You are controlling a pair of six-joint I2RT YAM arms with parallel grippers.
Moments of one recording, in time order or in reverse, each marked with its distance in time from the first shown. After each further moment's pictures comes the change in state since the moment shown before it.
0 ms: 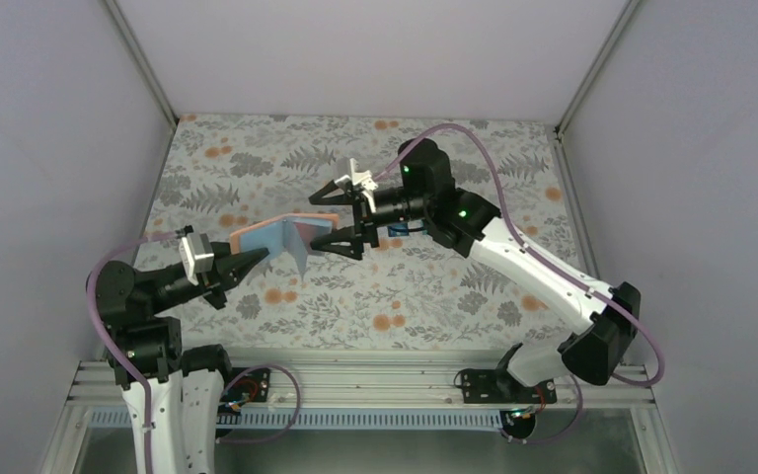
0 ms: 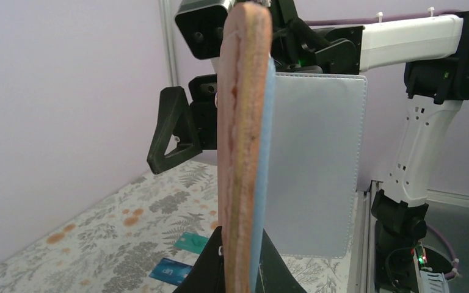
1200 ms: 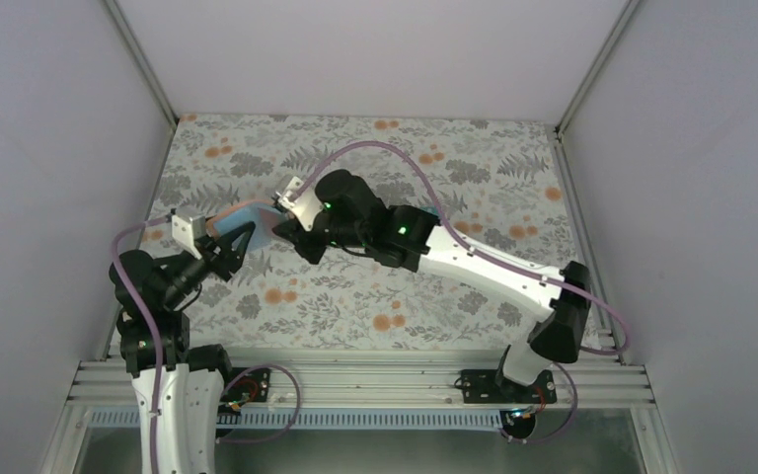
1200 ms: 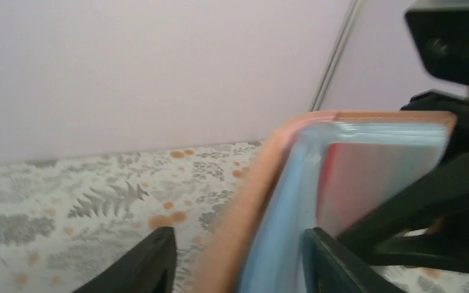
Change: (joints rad) left arm 0.001 -0.001 -0.142 -0.103 -0.502 -0.068; right arm 0.293 0.249 0.258 -0.231 0.794 0.129
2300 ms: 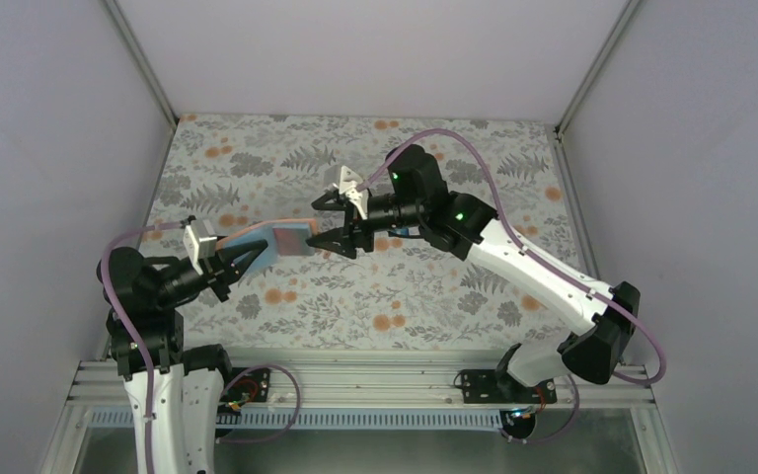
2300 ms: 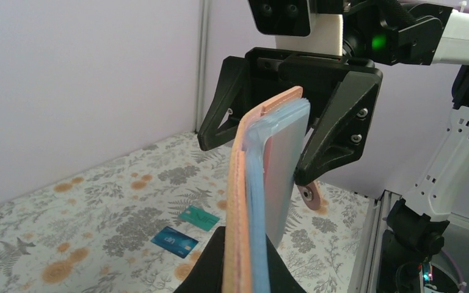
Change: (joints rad) left arm 0.004 0.029 0.109 -0.029 0.418 0.093; right arm -0.231 -0.229 -0.198 0.072 -0.565 -0.228
